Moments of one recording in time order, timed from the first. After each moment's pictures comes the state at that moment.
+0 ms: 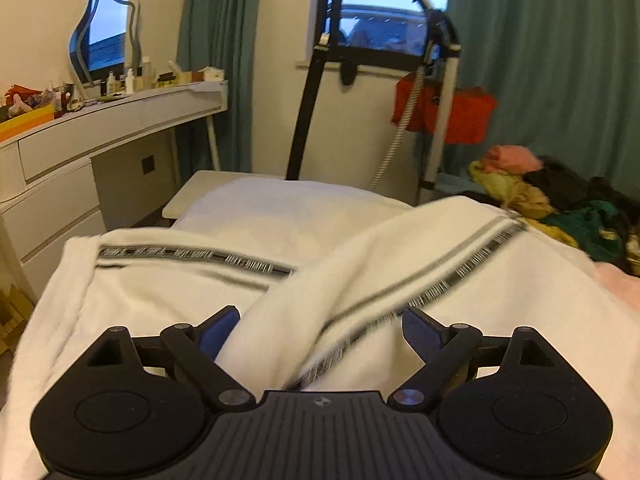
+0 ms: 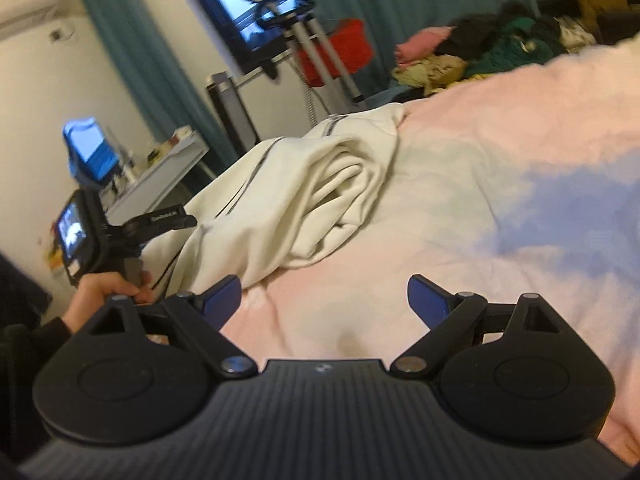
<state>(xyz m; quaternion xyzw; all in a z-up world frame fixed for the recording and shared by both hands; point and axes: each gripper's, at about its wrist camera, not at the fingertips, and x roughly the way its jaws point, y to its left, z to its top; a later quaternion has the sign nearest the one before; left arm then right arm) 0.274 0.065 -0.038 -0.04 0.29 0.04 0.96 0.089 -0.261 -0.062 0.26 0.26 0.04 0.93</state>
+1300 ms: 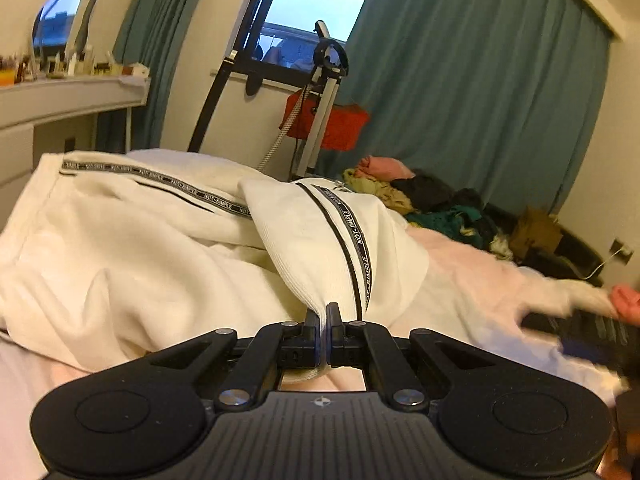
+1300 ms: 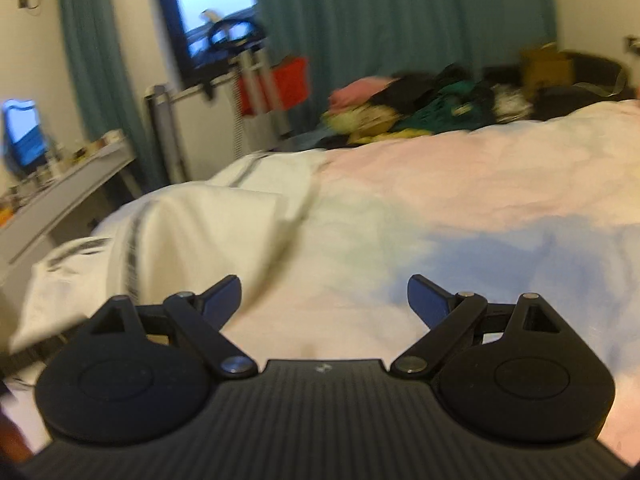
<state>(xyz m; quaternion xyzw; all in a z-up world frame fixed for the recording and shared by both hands) 0.047 0.014 -0.051 -0.12 0.25 -0.13 0.95 0.105 -0.250 -0.028 0.14 0.25 -0.05 0.96</state>
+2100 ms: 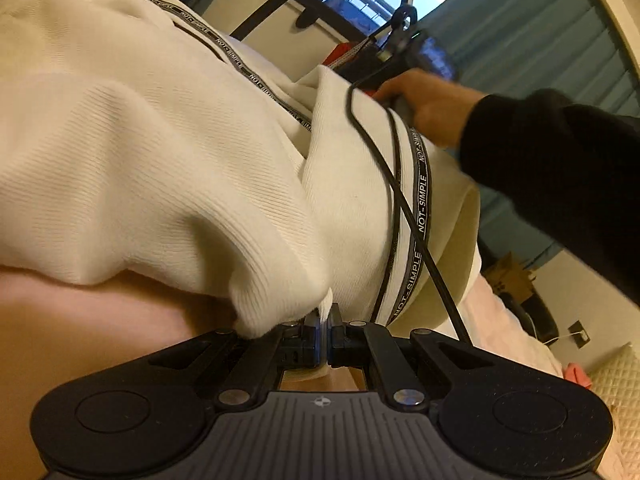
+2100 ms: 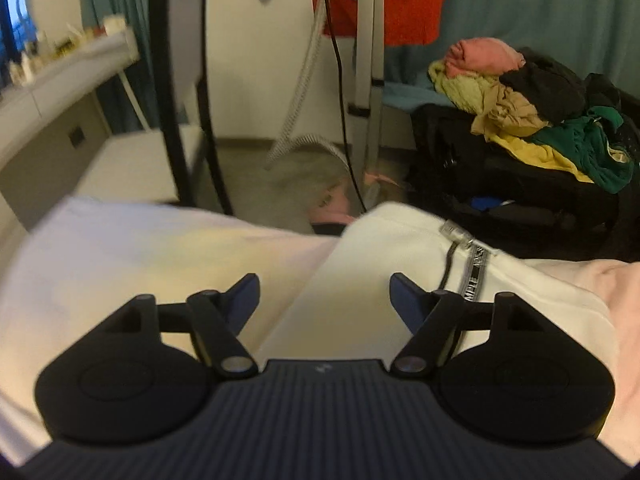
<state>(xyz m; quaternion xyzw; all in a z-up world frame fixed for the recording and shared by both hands) 0.142 0.054 -0.153 -0.30 0.31 -0.15 0.89 0.584 -0.106 -0.069 0.02 0.39 -0.03 0.92</state>
